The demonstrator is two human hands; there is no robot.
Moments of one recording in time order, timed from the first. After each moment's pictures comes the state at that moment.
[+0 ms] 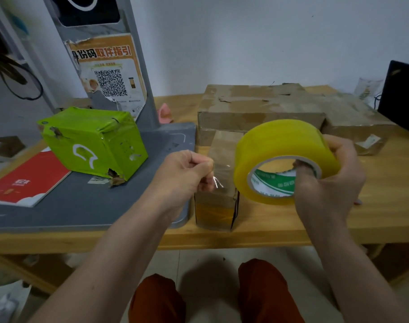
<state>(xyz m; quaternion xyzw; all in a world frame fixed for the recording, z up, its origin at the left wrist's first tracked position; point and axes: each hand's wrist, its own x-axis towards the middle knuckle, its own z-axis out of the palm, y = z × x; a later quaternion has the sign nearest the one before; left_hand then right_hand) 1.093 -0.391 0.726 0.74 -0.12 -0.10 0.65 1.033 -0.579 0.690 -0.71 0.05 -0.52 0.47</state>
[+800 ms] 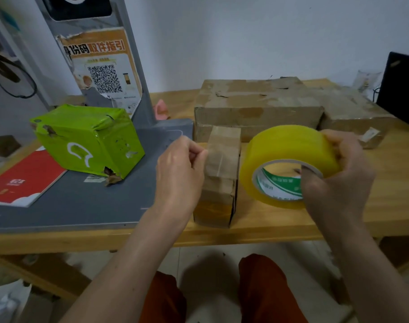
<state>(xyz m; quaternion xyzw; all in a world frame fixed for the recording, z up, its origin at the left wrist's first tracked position) 1.104 -0.403 0.698 0.87 -0.14 0.23 0.42 1.025 -0.595 0.689 -0.78 0.04 -0.50 0.37</state>
